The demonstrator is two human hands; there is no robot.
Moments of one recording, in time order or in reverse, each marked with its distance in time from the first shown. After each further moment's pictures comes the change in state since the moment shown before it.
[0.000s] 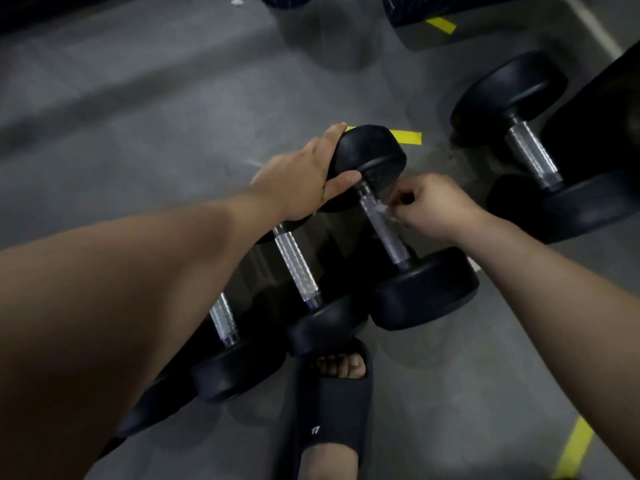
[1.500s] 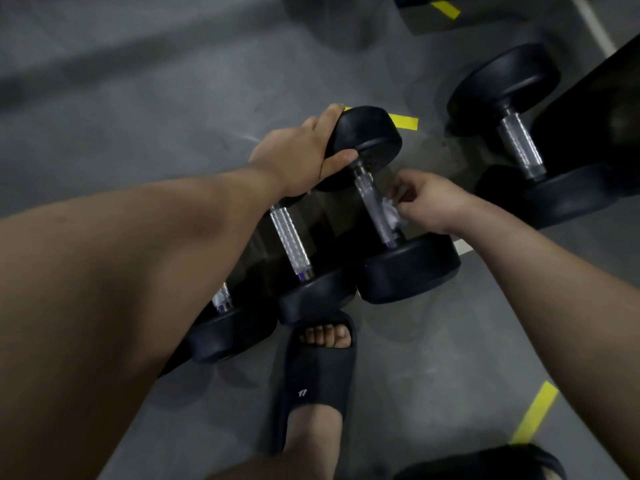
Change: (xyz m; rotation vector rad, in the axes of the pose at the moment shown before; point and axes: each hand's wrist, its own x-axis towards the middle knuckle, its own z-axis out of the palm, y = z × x) left_hand -0.002 0.001 0.004 0.063 0.032 -0.038; right_hand -0.019 0.006 -0.003 0.102 -0.147 0.094
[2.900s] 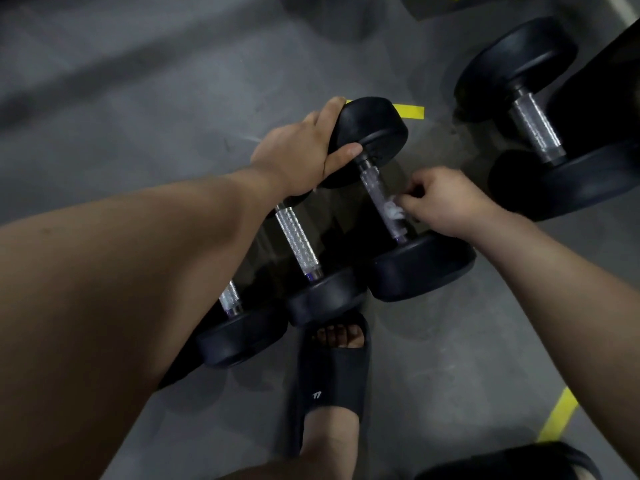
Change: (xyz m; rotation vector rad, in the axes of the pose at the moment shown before) left_hand 0.001 0.001 -0.001 -0.011 0.028 0.019; right_hand -0.004 0.006 0.010 -0.134 0.147 -0.002
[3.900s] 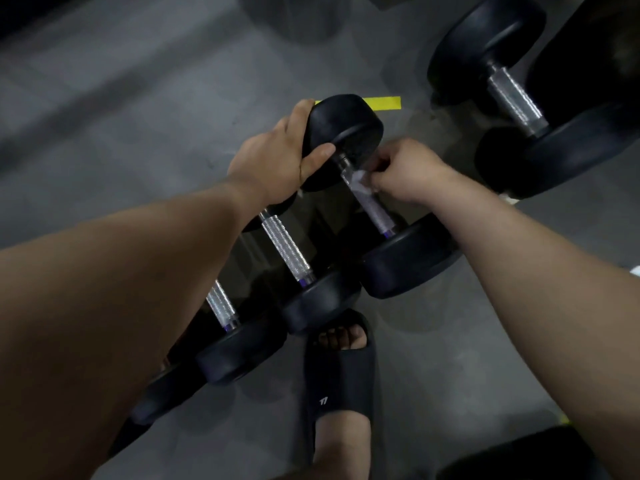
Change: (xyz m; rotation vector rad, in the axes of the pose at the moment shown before) left_hand 0.003 0.000 0.003 0.013 -0.001 0.020; right_hand 0.022 -0.018 -0.003 0.132 -0.018 0.078
